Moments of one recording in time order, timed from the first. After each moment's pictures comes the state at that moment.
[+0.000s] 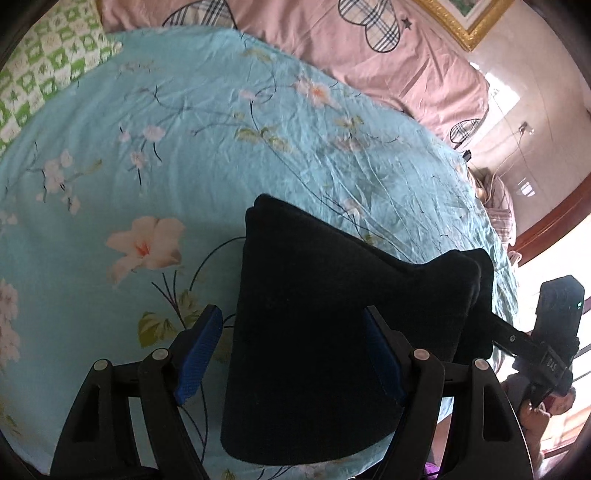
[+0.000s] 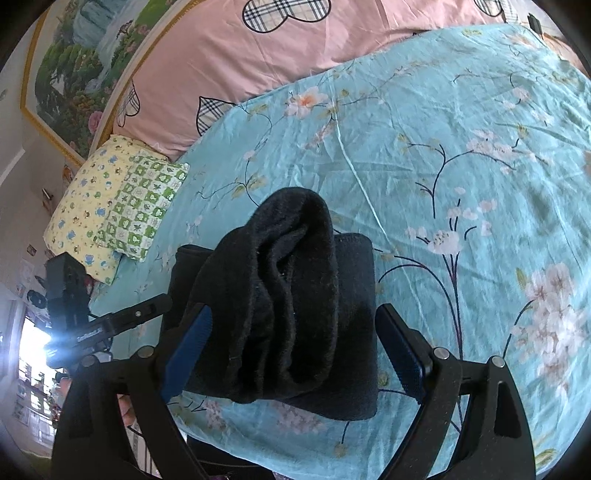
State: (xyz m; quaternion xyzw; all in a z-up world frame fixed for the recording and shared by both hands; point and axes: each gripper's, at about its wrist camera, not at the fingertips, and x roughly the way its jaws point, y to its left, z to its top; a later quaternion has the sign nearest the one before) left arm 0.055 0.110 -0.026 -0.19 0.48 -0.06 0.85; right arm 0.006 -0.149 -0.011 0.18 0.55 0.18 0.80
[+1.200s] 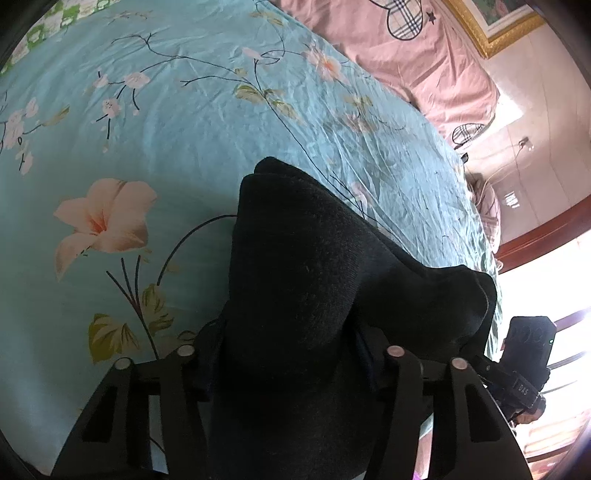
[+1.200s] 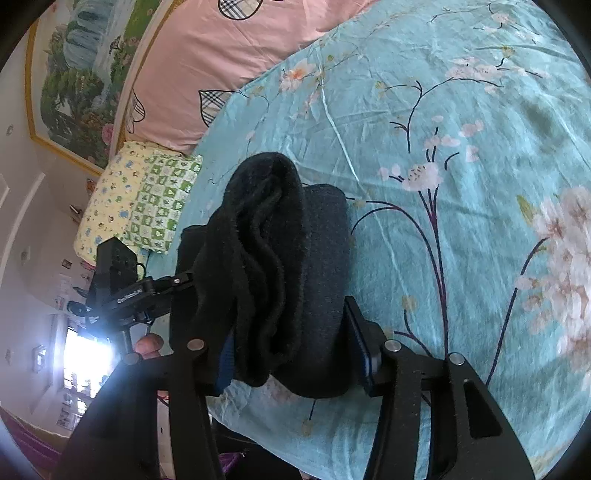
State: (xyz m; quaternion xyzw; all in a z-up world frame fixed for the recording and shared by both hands) left arm 0.083 0.112 -0.067 -0.26 0.51 -0.09 0.82; right arm -0.007 -0.184 -0.046 0.26 0.57 0.22 0.75
